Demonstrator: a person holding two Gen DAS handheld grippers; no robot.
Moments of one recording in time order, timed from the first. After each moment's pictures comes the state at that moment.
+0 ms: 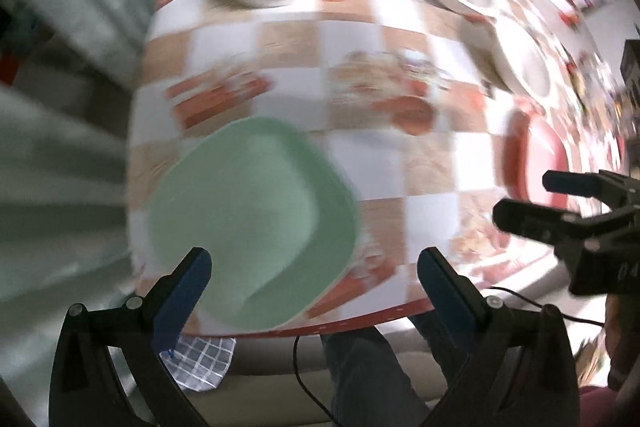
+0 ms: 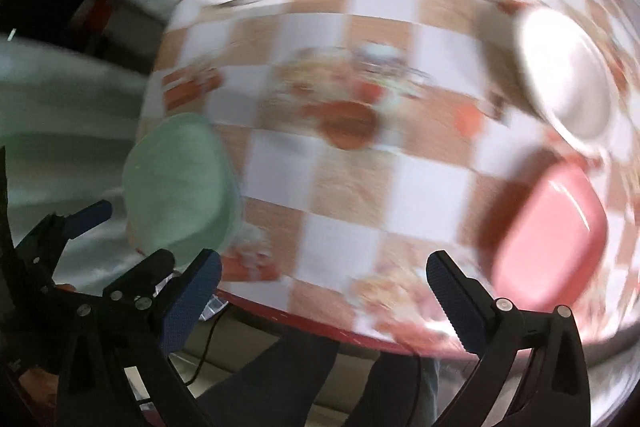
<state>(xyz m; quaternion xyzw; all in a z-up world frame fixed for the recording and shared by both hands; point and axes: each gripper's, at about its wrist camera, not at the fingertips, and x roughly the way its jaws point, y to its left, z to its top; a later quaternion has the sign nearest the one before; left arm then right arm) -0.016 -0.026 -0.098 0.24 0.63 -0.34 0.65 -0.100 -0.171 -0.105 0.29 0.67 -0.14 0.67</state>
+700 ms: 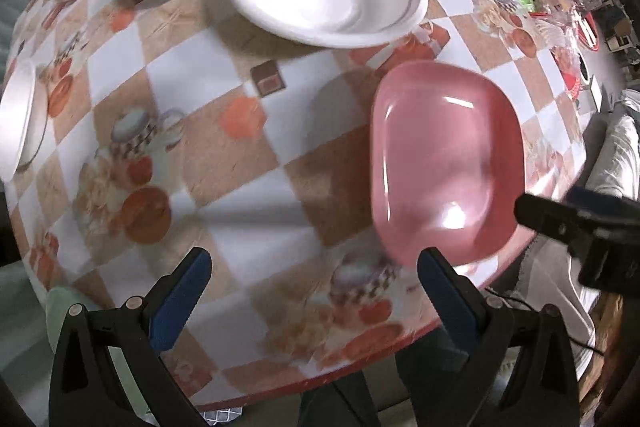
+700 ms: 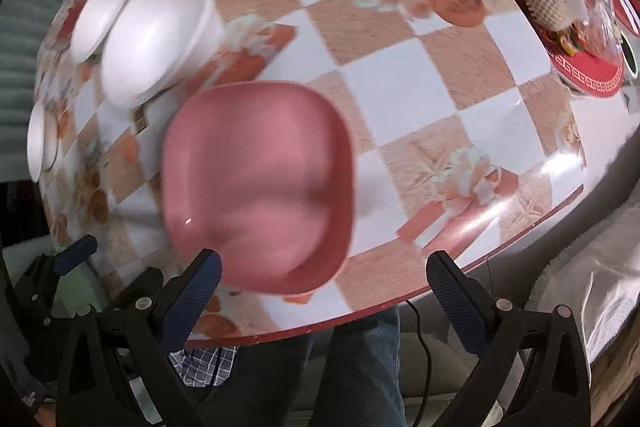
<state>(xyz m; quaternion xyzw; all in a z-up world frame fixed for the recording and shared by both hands) -0.136 -0.224 -0.146 0.38 0.60 -0.42 0.56 -0.299 -0.322 -0.140 0.44 0.60 -0.34 0.57</state>
